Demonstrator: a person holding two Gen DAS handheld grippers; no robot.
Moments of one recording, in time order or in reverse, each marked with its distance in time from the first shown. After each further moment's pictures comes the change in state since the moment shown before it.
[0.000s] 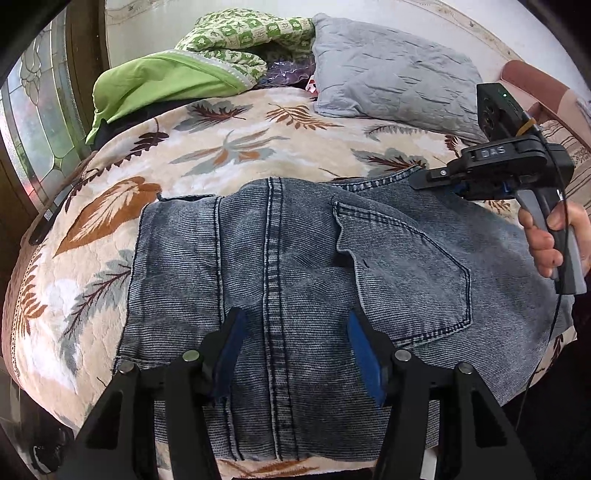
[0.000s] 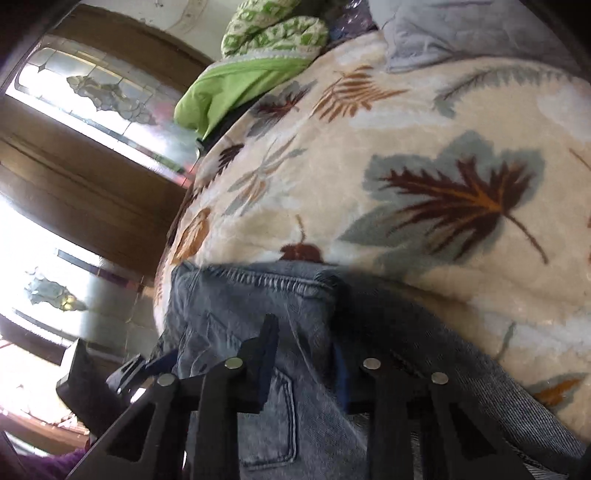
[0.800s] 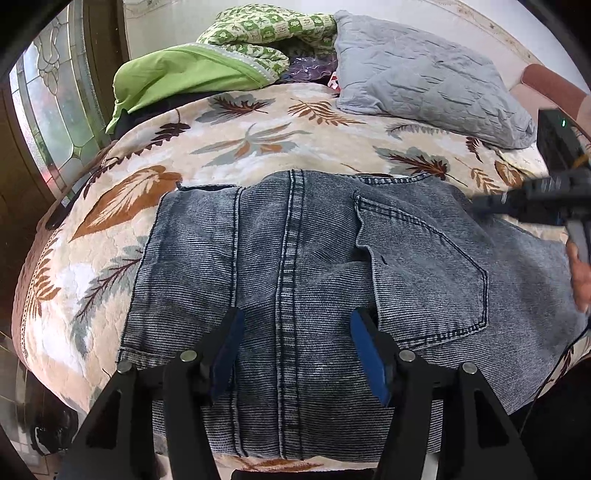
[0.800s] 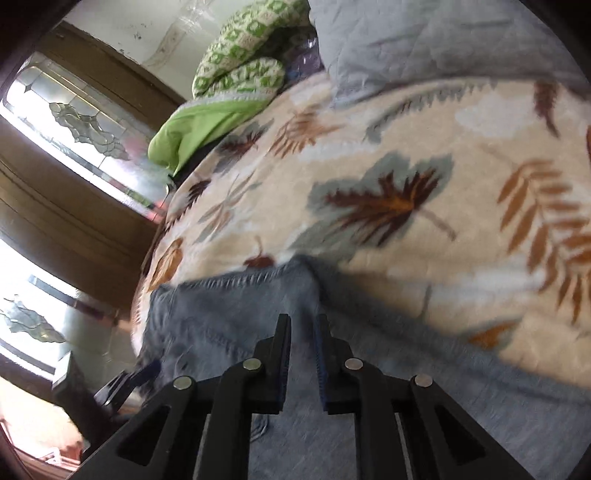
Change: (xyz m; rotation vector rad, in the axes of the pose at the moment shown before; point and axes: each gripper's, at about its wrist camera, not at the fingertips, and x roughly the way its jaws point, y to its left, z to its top) left arm 0.001 0.001 -0.003 -0.050 0.020 0.074; right arm -0.042 -0.007 -0.035 0.064 -0.056 -0.105
